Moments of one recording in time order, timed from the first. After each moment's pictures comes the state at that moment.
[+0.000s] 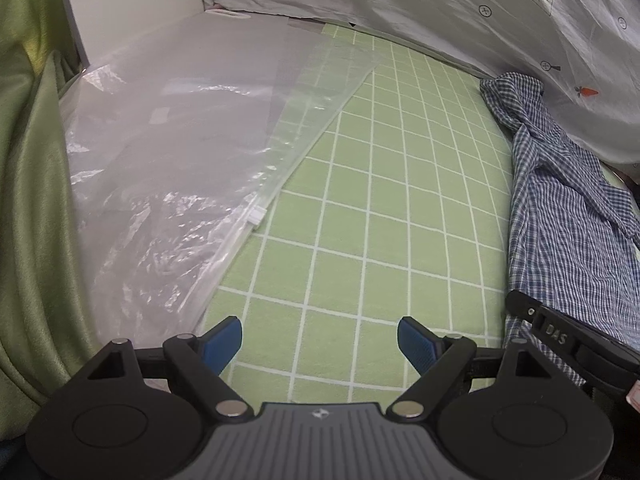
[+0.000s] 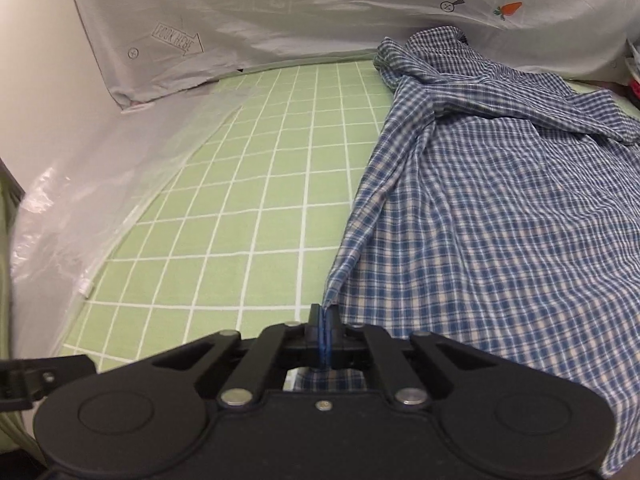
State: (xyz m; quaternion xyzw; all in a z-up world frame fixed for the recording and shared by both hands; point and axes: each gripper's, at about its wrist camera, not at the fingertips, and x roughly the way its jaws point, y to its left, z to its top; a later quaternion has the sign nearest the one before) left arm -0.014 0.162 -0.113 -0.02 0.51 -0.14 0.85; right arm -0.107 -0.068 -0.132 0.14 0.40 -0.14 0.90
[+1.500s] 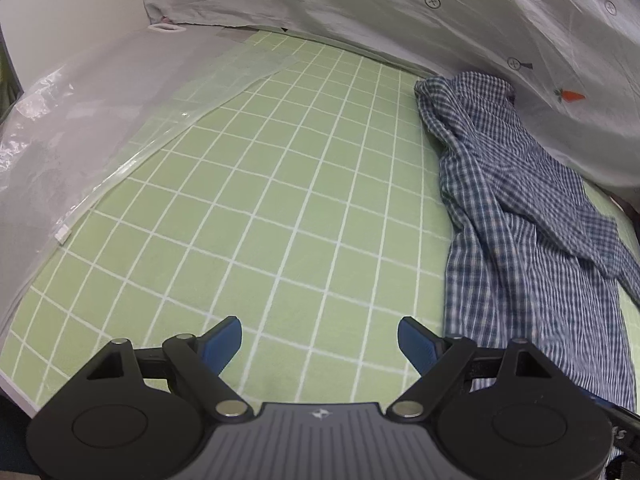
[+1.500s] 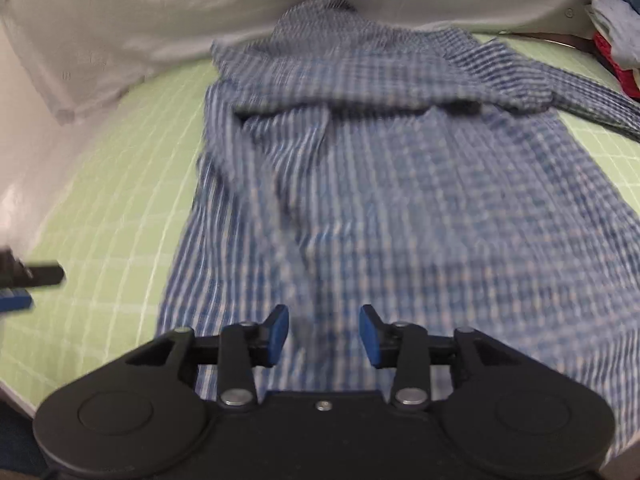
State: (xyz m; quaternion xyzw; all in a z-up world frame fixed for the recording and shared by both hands) left arm -0.014 -0.043 -0.093 -0.05 0.51 -0.09 0.85; right arm -0.173 -0.324 -0.116 0.17 0.45 -0.13 0.87
